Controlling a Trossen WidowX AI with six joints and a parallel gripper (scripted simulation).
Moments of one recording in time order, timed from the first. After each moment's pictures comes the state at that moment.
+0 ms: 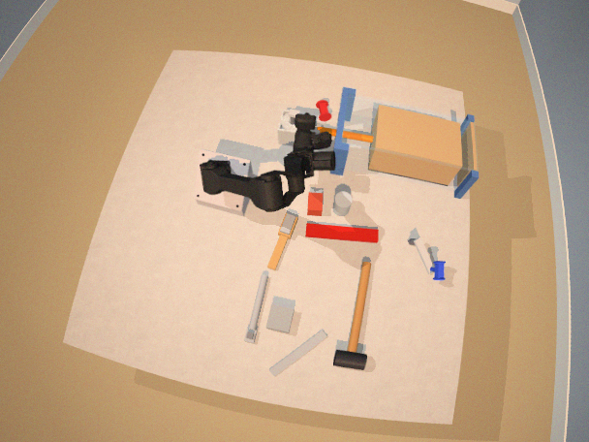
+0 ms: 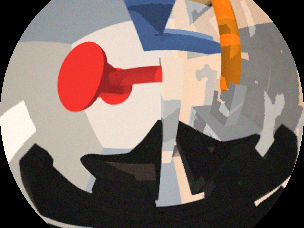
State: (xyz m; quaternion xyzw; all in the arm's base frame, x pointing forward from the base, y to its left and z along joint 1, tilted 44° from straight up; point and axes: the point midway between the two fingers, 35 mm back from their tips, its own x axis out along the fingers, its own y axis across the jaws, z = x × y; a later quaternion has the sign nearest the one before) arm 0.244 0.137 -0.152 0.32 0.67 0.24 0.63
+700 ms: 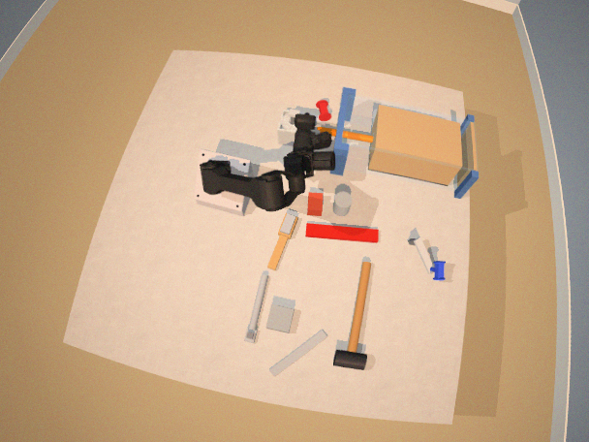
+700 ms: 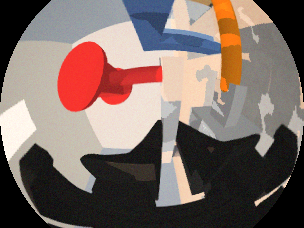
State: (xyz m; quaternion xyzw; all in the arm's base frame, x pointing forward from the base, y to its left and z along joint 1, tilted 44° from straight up) arm 0.243 0.136 -0.155 0.32 0.66 0.24 0.63
